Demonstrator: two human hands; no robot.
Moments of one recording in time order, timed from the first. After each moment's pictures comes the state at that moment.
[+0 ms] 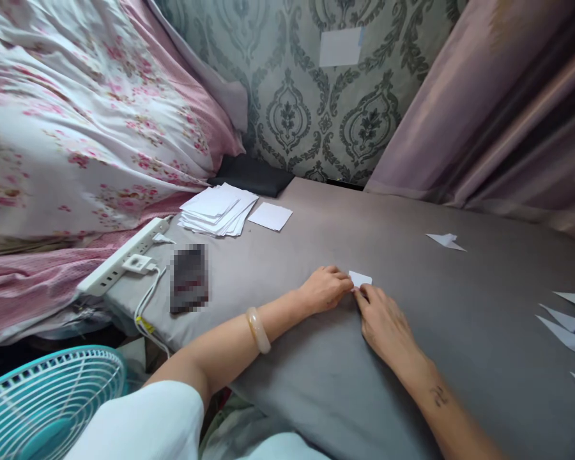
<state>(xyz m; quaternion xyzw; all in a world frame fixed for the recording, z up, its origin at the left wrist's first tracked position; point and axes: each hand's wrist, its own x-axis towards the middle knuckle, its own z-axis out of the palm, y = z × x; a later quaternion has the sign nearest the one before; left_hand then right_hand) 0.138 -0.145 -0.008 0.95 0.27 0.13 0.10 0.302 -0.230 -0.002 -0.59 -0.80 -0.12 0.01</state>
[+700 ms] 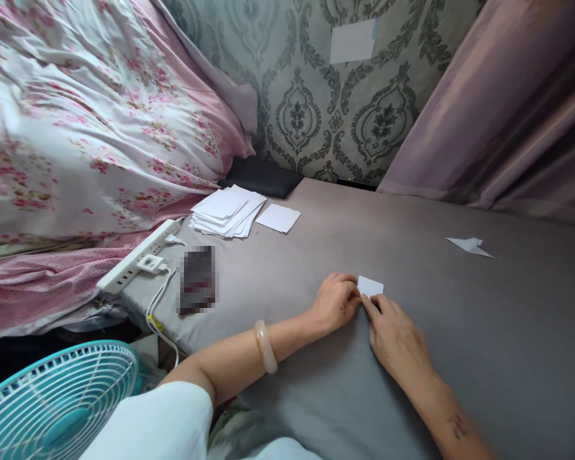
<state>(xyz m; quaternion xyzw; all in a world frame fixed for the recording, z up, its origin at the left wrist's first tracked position) 0.156 -0.164 -0.028 0.83 0.45 0.24 0.24 0.300 -0.232 -0.006 -0.60 -0.79 -0.10 0.05</state>
